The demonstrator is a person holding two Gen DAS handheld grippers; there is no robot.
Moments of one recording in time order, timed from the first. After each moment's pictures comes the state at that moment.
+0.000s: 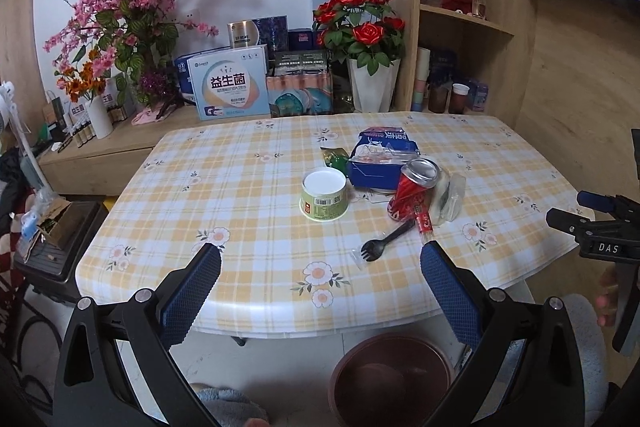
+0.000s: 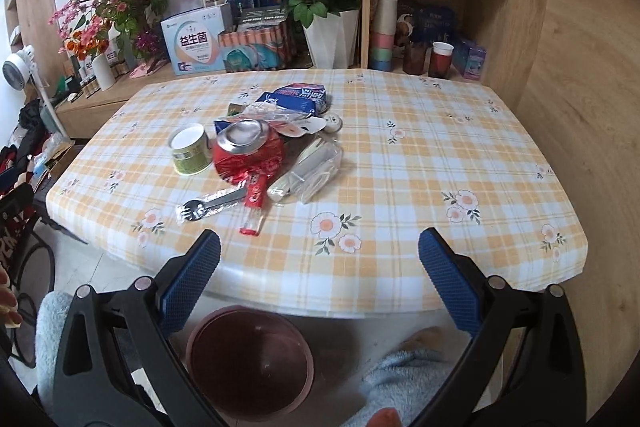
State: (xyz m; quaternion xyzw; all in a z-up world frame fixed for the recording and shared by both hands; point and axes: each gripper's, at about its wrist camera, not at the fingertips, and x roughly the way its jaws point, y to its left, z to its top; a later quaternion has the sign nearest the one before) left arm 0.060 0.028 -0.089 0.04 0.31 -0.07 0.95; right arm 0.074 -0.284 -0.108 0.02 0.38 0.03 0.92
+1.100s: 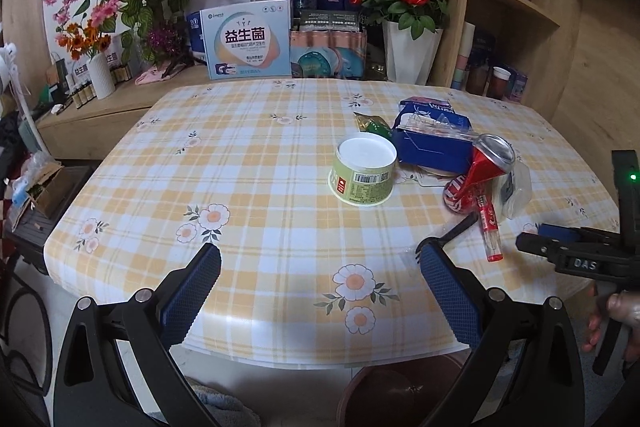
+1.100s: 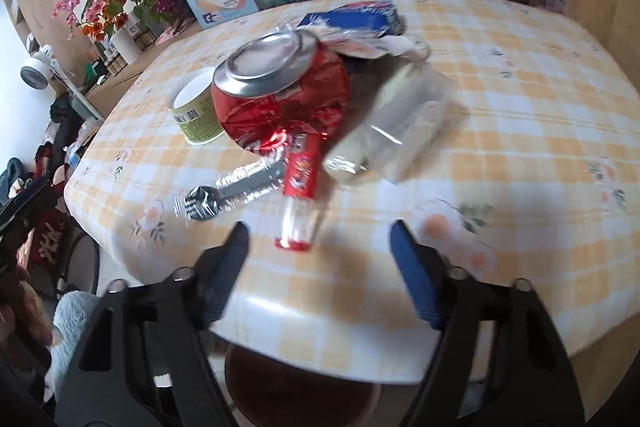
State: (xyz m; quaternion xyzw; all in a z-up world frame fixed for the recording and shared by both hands) left arm 0.143 0.056 -0.172 0.01 0.35 -0.04 0.94; right arm 0.187 -0.235 -0.218 0.08 0.47 0.13 0.87
